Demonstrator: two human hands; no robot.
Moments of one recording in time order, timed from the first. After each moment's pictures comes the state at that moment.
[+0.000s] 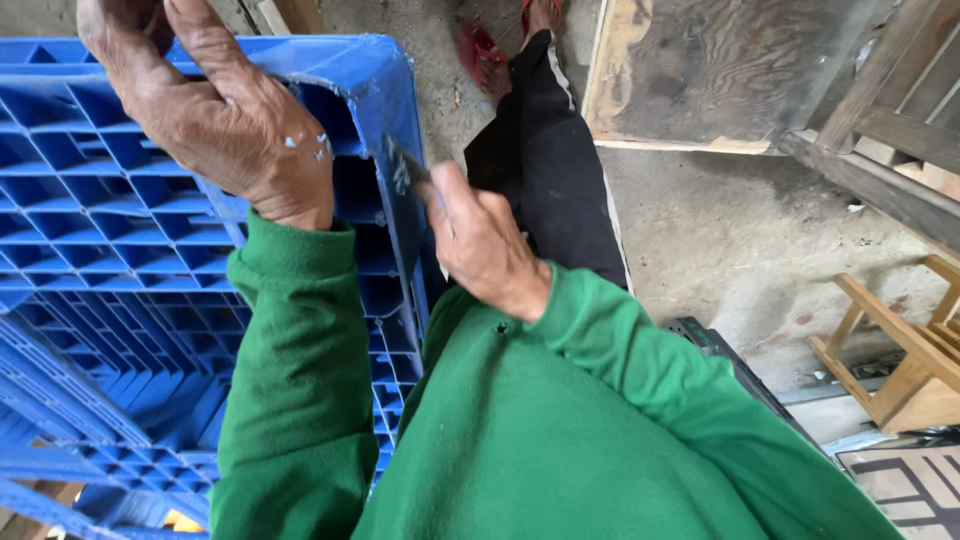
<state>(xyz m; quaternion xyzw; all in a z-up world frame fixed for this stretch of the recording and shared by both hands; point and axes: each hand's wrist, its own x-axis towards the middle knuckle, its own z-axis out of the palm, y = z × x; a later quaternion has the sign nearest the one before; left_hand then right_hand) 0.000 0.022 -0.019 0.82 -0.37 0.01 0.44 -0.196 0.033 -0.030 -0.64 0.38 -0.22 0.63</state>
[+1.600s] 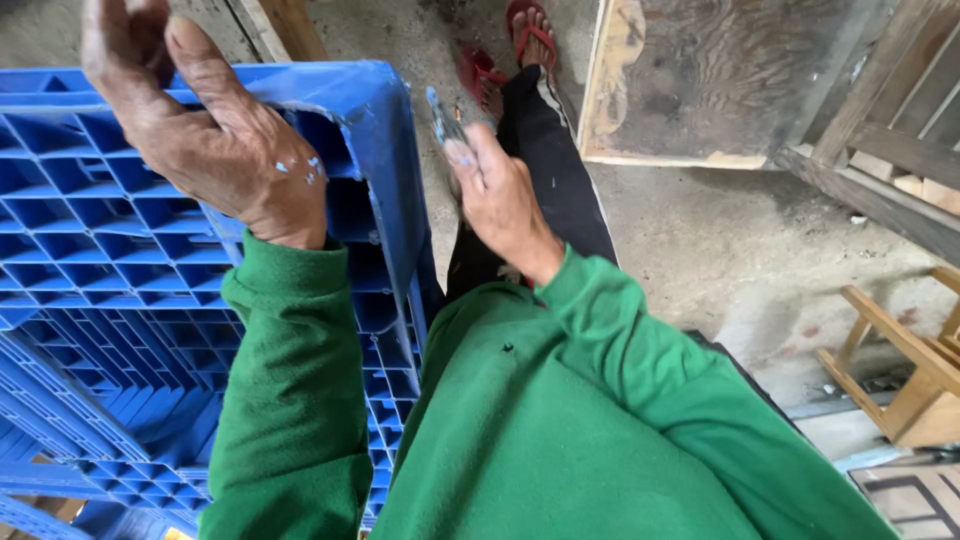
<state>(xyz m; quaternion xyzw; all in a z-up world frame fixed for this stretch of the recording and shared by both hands) 0.001 0.008 -0.020 0.79 -0.40 0.00 0.47 -0.202 0.007 -0.083 -0.62 0.46 -0.18 0.61</state>
